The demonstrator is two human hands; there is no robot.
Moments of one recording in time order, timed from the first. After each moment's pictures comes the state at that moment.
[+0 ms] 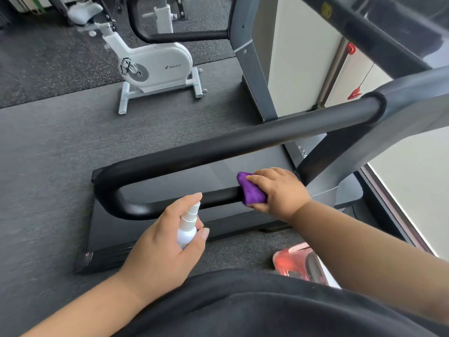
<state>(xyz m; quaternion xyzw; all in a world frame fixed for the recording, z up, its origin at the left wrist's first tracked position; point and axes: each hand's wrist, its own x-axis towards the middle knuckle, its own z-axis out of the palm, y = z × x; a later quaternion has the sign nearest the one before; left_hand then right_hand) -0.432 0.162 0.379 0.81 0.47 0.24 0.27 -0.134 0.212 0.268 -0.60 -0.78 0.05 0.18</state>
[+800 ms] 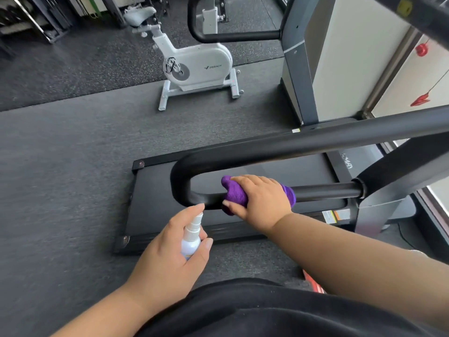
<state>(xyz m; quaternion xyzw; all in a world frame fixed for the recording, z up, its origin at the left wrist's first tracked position) -0.530 0.144 0.382 0.77 0.53 0.26 0.24 -0.305 0.231 0.294 -0.60 -0.76 0.10 0.24</state>
